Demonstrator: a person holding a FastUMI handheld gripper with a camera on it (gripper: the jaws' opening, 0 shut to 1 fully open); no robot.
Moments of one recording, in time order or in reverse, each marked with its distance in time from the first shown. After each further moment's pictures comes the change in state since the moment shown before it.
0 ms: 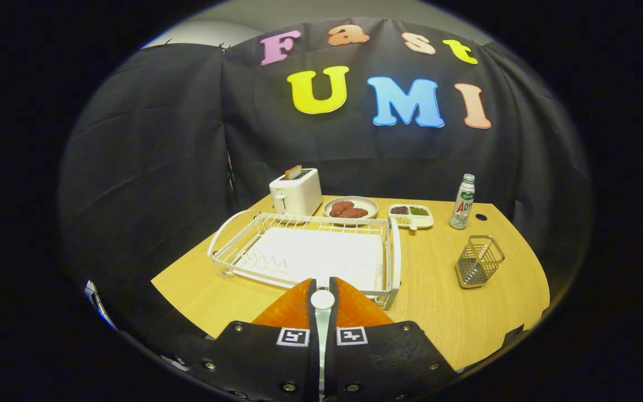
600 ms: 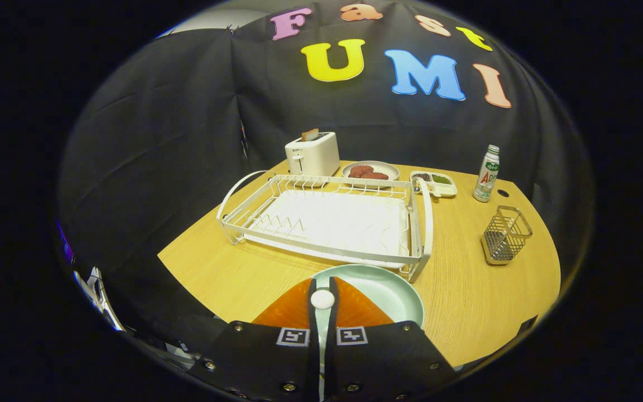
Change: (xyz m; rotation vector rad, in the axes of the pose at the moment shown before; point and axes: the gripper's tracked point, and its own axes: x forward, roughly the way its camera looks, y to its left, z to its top) arm 0.021 0.019 -0.050 -0.021 0.152 0.086
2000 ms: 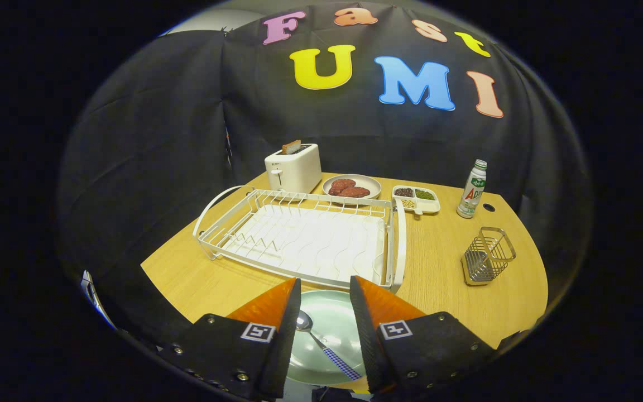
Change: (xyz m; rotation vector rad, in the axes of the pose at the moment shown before) arm 0.002 -0.040 0.043 0.008 -0.060 -0.091
